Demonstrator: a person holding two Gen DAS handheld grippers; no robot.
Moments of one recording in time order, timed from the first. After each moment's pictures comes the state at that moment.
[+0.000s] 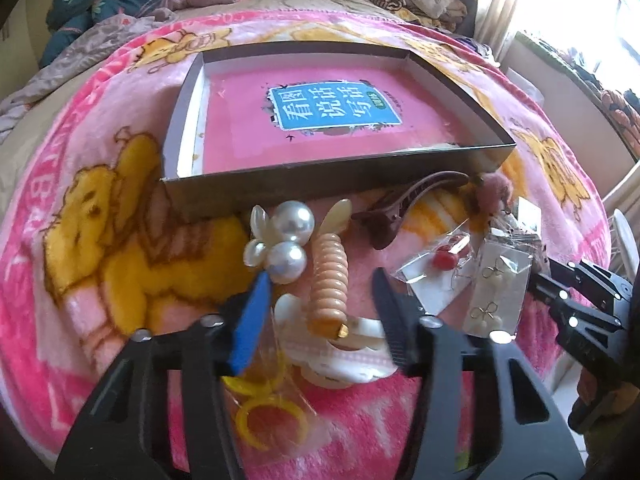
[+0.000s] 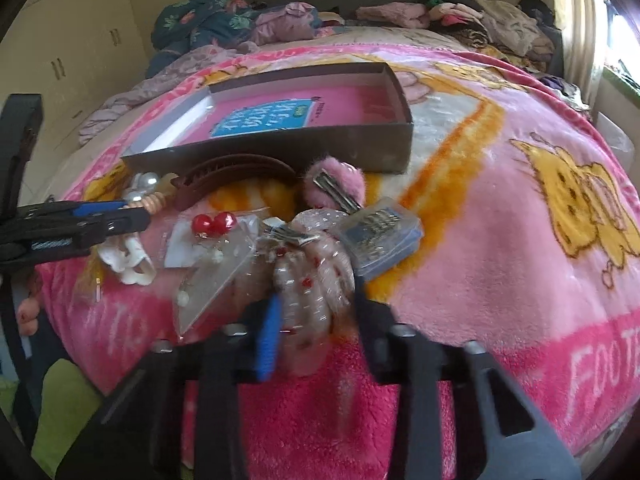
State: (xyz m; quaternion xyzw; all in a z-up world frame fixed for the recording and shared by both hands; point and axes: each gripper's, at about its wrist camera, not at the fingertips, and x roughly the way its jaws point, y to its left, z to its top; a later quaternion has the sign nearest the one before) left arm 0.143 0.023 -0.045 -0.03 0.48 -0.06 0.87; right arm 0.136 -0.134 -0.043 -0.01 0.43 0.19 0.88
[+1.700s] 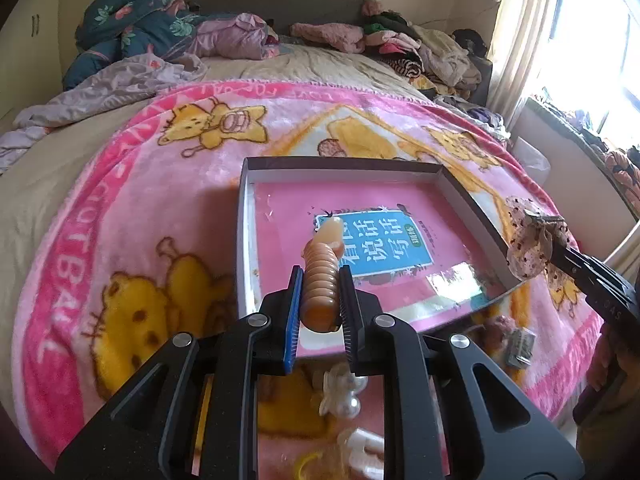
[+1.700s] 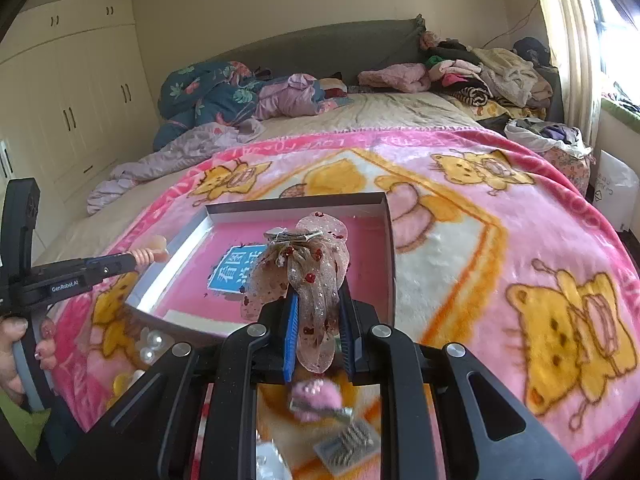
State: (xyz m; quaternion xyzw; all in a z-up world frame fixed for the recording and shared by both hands) left arm 0.202 0.069 0.018 -0.07 0.39 -0.03 0.92; right arm 0.227 -0.136 0.040 0.02 0.33 0.19 0.92
